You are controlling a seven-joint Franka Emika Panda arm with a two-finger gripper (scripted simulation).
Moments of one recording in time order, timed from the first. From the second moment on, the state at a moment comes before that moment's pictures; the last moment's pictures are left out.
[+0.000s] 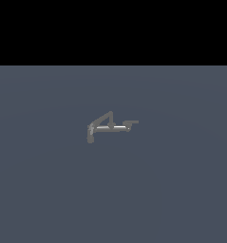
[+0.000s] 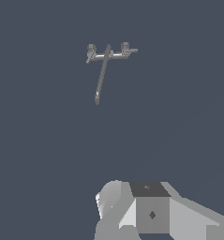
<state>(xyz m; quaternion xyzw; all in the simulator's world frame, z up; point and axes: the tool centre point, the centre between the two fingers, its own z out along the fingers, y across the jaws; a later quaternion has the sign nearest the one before) -0.251 -0.004 0.490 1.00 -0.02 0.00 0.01</state>
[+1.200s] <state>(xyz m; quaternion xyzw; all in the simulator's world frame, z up) -0.188 0.026 0.413 0.99 -0.15 0.00 0.01</state>
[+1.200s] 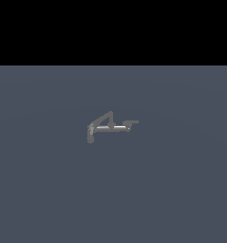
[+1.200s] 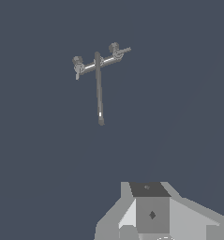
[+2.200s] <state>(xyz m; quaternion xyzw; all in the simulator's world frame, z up) -0.066 0.035 0.281 0.93 -0.38 0.00 0.00</state>
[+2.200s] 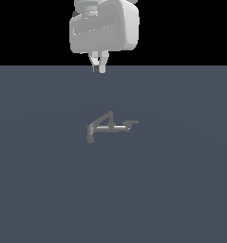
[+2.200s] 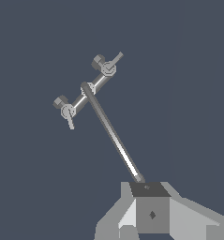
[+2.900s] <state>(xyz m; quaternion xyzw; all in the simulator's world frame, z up) 0.015 0.007 0.193 0.86 -0.52 0.00 0.00</state>
